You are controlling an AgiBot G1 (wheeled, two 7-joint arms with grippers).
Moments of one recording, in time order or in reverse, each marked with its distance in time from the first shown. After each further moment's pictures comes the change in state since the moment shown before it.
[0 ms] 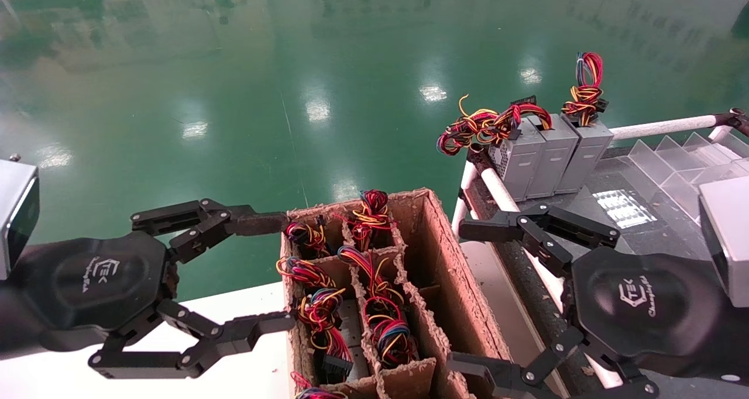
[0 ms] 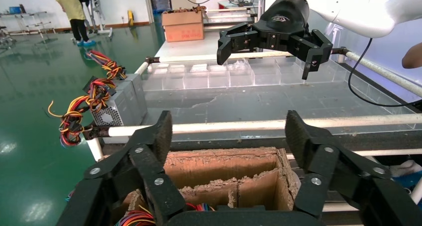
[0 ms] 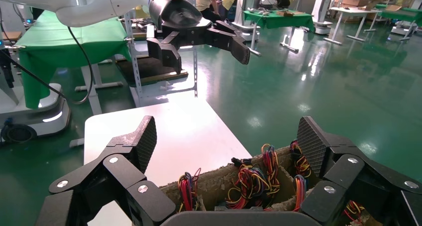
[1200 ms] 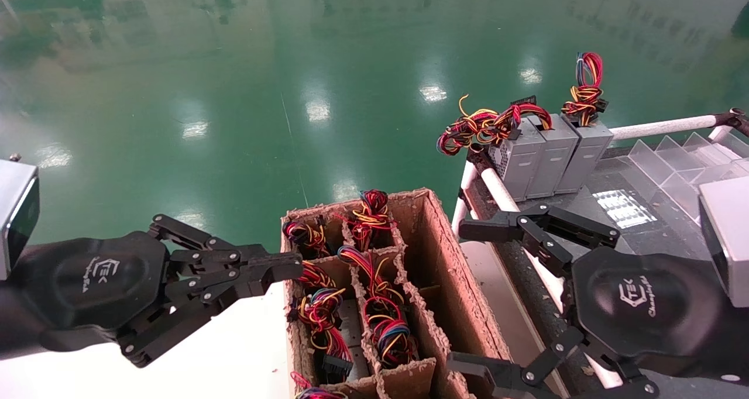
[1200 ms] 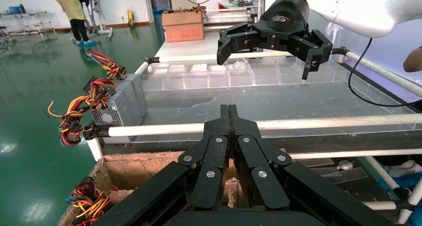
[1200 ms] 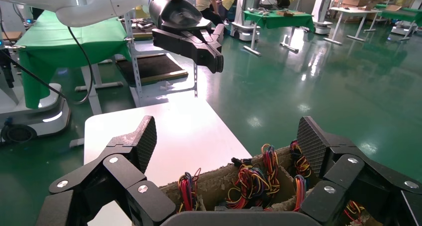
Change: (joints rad) left arm 0.000 0.000 0.000 0.000 0.000 0.000 0.000; right arm 0.000 0.000 0.000 0.000 0.000 0.000 0.000
